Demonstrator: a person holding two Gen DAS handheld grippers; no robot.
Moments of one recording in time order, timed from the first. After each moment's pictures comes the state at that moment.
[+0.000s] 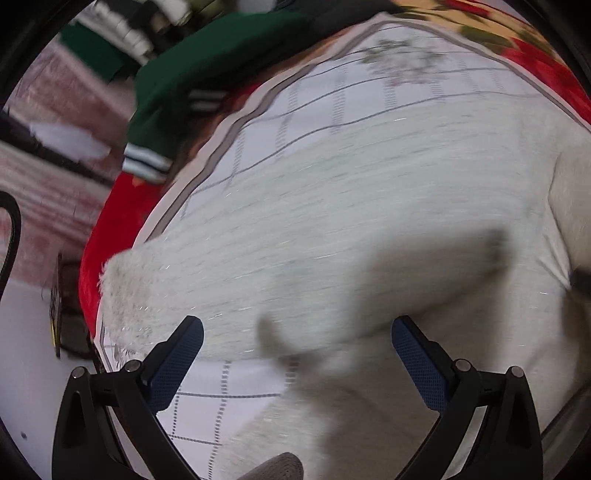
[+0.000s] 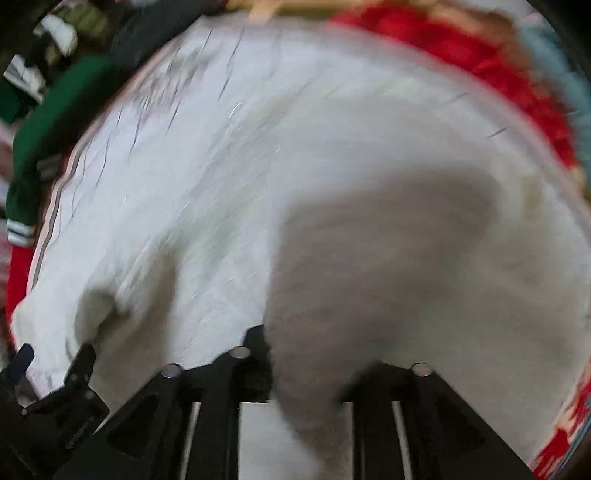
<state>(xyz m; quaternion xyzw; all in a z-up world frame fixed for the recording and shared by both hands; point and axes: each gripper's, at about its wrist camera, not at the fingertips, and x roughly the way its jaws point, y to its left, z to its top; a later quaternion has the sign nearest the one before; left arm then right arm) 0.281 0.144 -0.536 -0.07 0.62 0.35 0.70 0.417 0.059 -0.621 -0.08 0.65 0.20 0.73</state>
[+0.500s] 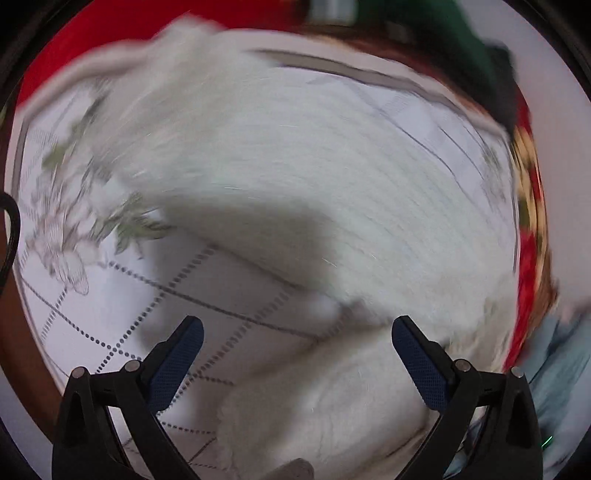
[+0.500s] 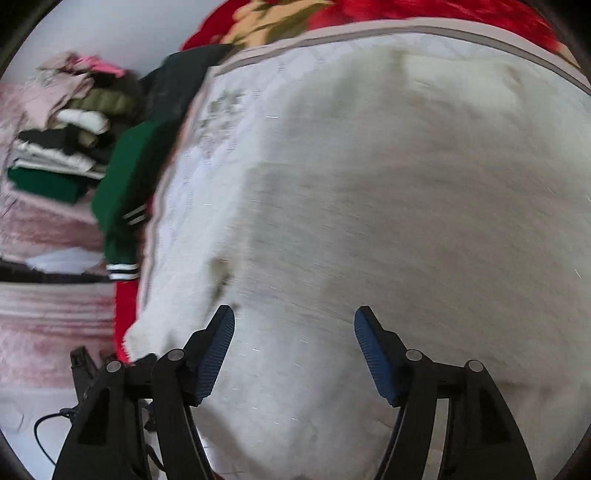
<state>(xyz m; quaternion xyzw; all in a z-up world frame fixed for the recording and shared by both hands) 0.129 0.254 -0.549 -0.56 0.49 0.32 0.59 0.360 -0.017 -0.581 0.15 0.65 0.23 0.70</state>
